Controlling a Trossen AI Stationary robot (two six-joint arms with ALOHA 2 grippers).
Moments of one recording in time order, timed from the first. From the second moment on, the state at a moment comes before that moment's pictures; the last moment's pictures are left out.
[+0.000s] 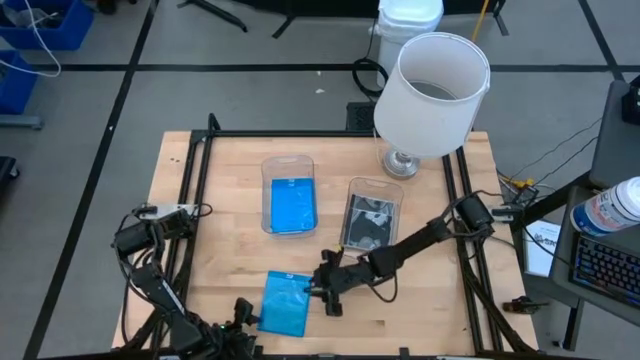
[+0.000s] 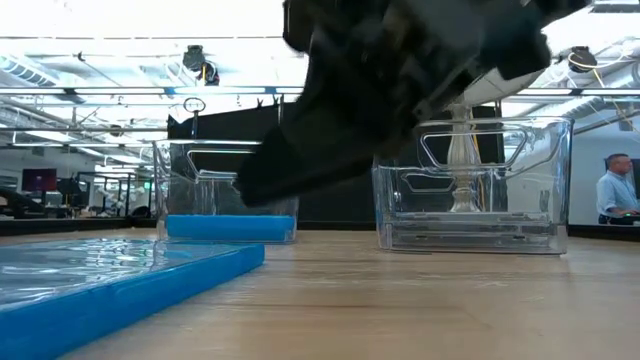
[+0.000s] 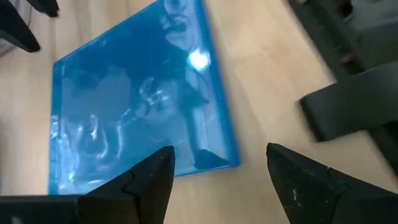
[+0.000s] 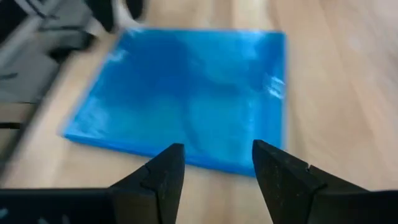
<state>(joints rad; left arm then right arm) -1.10 1.99 1.22 -0.59 -0.63 -0.58 0.41 2.06 1.16 0.28 0.15 0.32</state>
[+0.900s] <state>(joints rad) -1.07 1.99 1.09 -0.51 -0.63 -0.71 0.34 2.07 1.16 0.20 0.06 0.37</state>
